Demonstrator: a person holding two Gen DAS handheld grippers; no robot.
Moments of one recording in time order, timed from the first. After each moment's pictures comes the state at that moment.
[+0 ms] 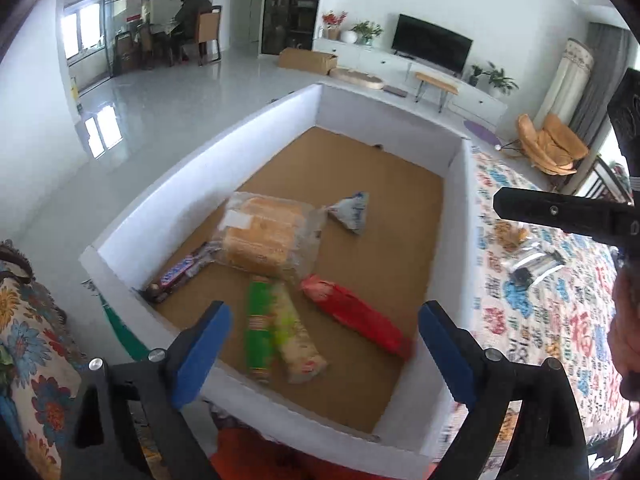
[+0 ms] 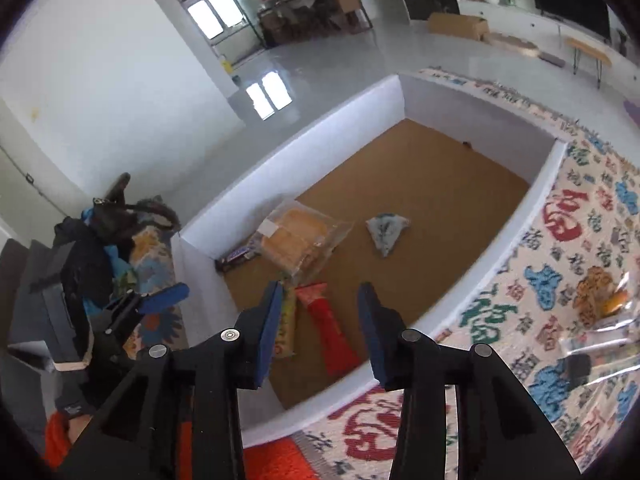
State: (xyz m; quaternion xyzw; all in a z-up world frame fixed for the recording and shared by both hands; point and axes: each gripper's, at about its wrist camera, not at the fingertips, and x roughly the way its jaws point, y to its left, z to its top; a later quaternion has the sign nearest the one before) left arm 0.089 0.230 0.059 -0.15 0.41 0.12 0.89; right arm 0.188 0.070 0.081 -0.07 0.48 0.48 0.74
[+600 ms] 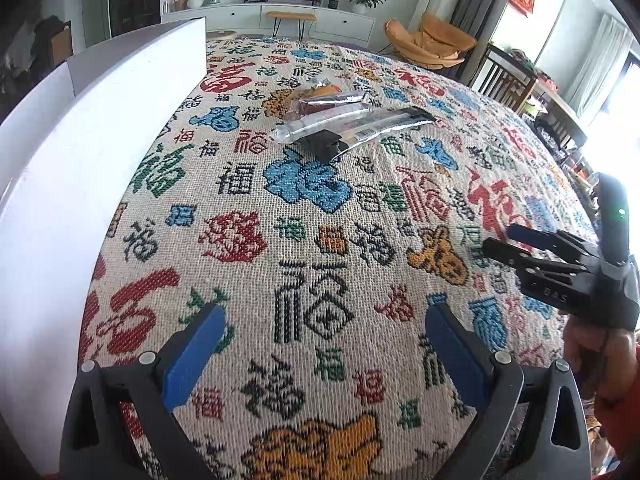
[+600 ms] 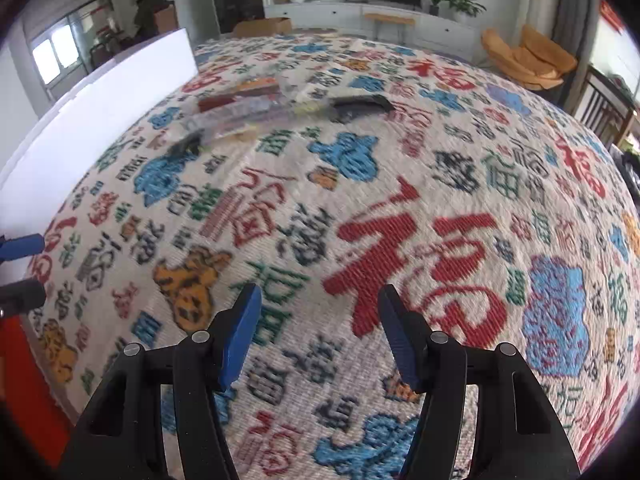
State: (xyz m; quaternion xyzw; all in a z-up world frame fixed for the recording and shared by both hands) left arm 0.181 -0.012 -0.043 -0.06 0.49 -0.08 0.87; right arm 0.182 -0.279 -0.060 -0.08 0.48 0.17 0.86
